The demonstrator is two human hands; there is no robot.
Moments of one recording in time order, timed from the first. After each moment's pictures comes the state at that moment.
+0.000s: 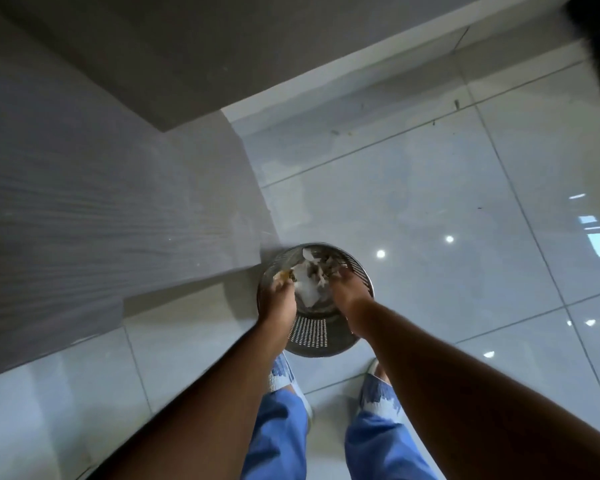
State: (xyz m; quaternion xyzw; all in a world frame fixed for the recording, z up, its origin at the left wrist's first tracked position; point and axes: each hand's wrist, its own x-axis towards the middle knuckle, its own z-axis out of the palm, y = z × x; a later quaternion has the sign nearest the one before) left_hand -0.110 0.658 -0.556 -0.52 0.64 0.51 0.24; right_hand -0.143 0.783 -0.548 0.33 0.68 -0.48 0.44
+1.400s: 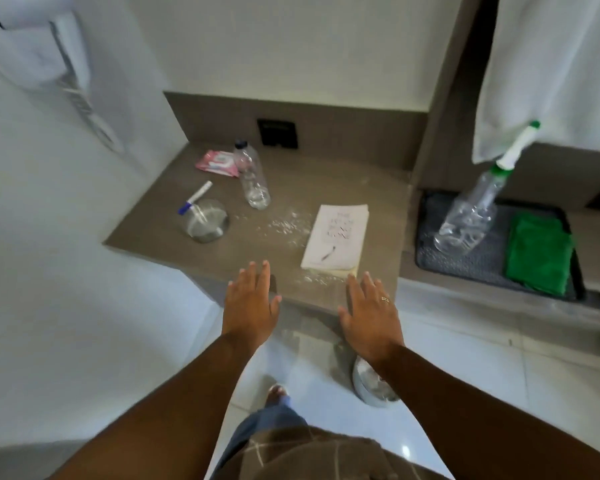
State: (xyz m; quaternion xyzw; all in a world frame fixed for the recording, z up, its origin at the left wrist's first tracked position) left_hand 0.101 0.477 -0.008 -0.34 0.94 0.09 -0.01; right_hand -0.030 0.665 -0.013 -0.35 0.91 -0.16 0.15
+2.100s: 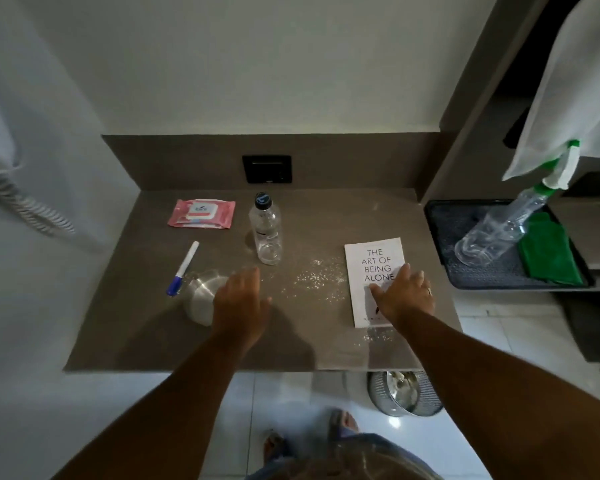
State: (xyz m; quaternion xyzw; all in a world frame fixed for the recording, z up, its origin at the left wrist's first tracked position) left_hand 0.028 0.232 -0.032 -0.19 0.98 0.10 -0.05; right_hand -0.107 0.497 -0.024 0.04 0.98 -0.12 0.17
